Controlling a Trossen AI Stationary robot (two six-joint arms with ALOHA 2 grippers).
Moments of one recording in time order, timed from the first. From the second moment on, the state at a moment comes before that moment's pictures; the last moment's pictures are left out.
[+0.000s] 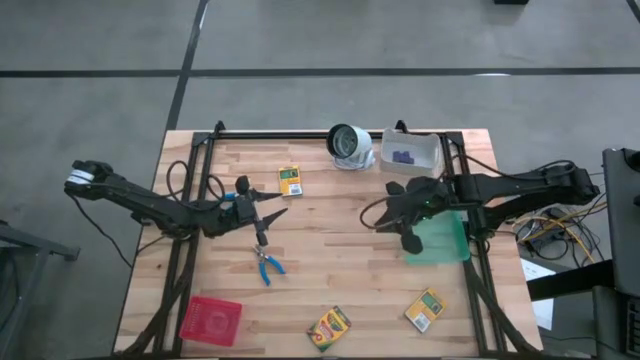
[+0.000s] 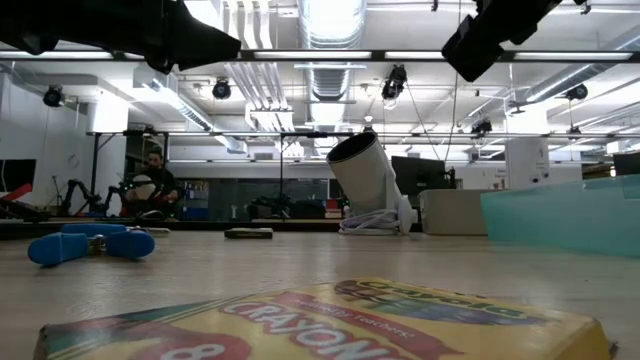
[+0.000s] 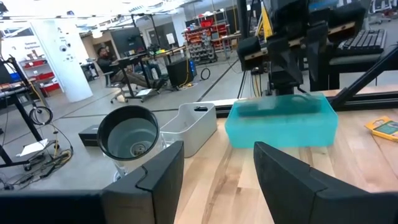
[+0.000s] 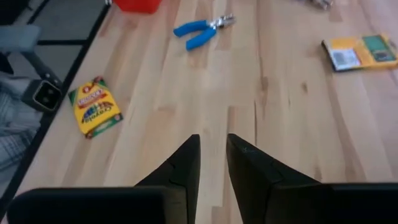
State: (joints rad) left arm -0.27 0.96 0.37 0.63 -0.64 0.19; right arm 0.06 1.07 0.85 -0.46 -0.16 0.09
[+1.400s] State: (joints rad) left arm -0.20 0.98 0.73 -1.12 -0.74 -0.89; right arm 0.06 1.19 0.85 -0.39 -0.16 0.10
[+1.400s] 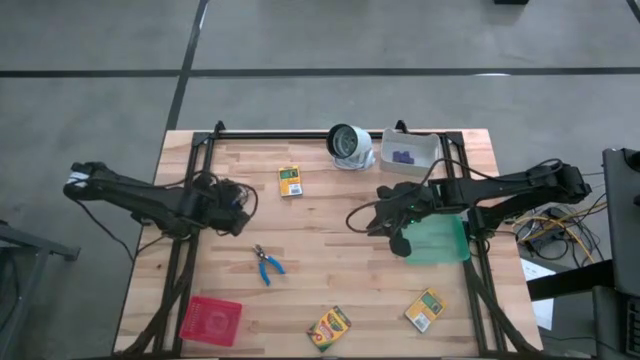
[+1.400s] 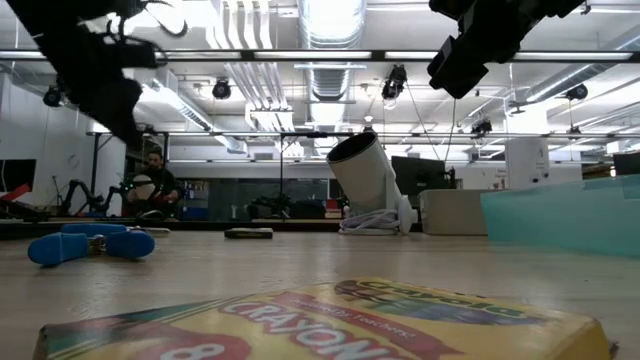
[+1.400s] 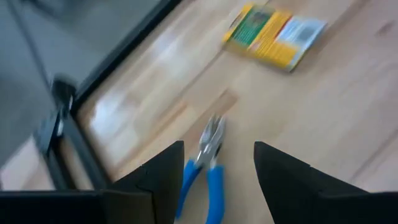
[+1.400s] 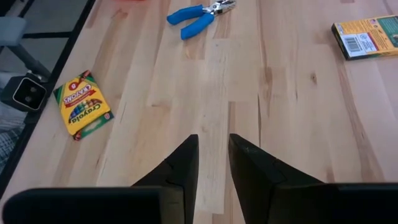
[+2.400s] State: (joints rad) left arm 0.03 1.00 0.53 -1.03 -0.46 -0.89; right arm 0.06 1.19 0.85 -0.33 -0.16 0.01
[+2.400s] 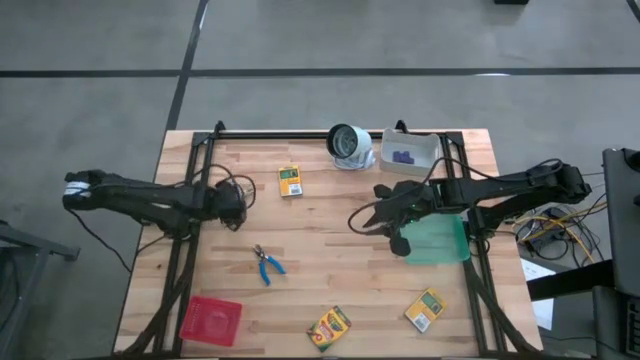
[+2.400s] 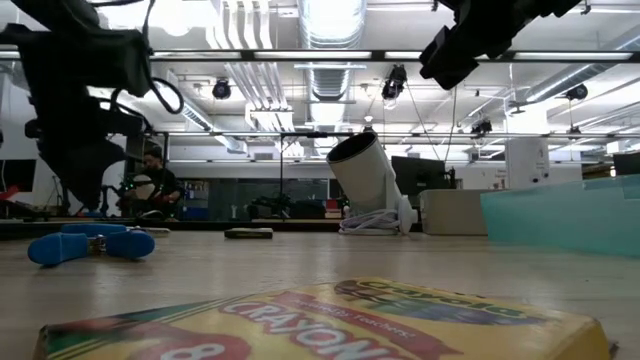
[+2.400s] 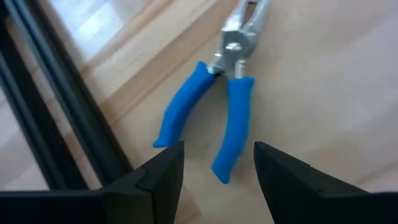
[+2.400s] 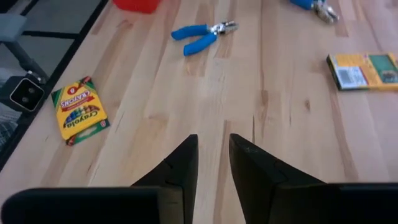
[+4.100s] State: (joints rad) left arm 0.23 1.29 0.53 -0.83 -0.22 -0.61; right arm 0.06 1.19 0.85 -0.32 -0.16 0.00
